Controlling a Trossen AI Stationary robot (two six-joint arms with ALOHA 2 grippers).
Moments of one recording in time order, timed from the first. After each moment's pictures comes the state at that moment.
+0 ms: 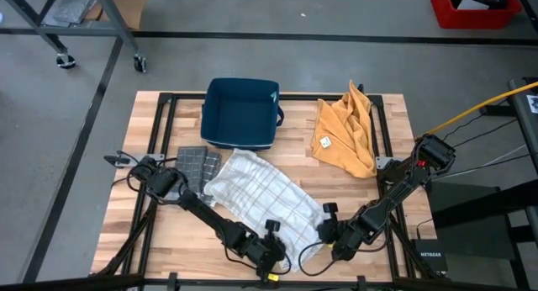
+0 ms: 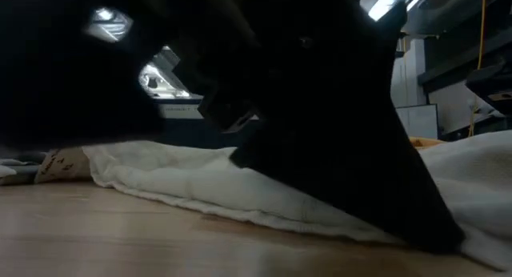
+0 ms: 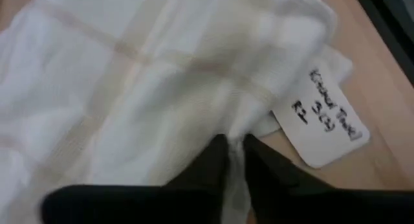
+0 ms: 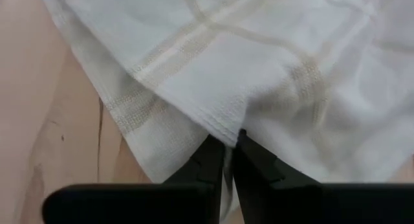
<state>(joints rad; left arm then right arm) -0.56 2.30 1.59 -0.16 -0.40 -0.21 0.84 1.67 0.81 -0.28 0.37 0.62</state>
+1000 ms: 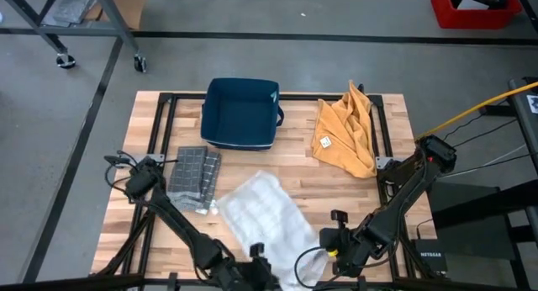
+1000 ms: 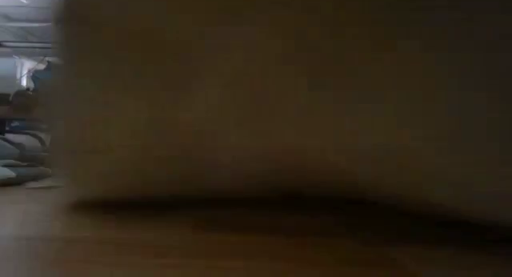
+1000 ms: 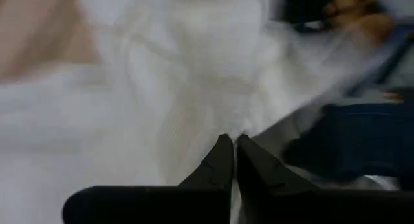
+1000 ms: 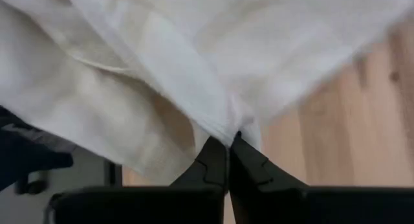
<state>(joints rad) -0.73 2.15 1.67 -0.15 -0.49 -0.63 0.87 1.66 1.25 -0.78 0.27 0.92</state>
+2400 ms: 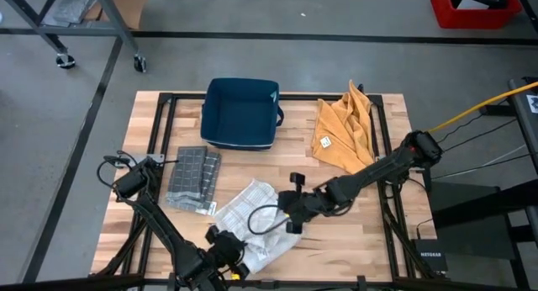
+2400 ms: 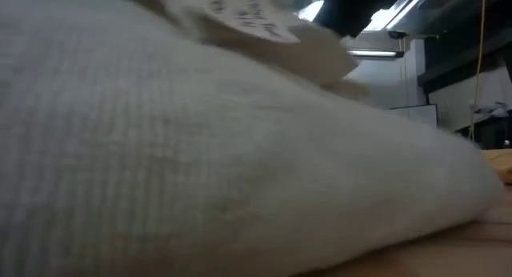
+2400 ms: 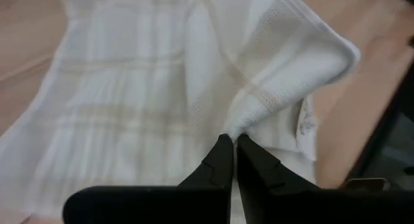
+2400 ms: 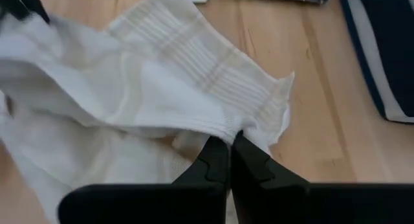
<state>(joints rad) -0.86 2.07 1.66 -0.94 -0.85 -1.63 0.45 1.72 1.27 -0.47 0.38 0.37</state>
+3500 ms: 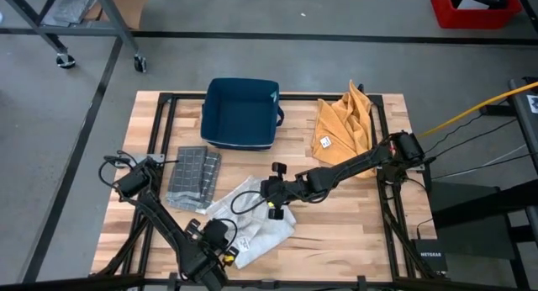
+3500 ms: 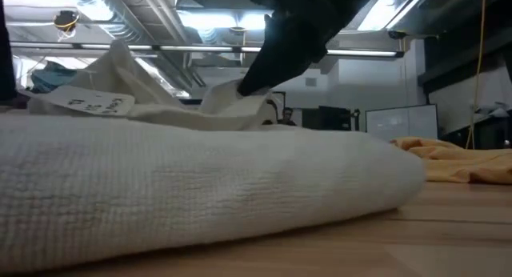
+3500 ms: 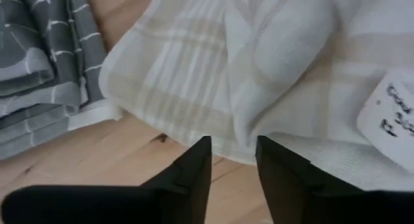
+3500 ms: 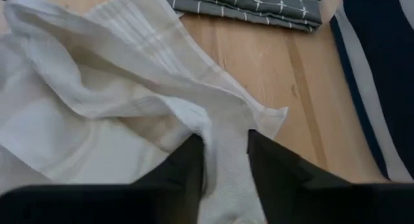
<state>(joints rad) -0.84 2.07 1.66 -1.32 -0.48 -1.88 0.29 1.86 1.28 -0.23 0.32 0.17</state>
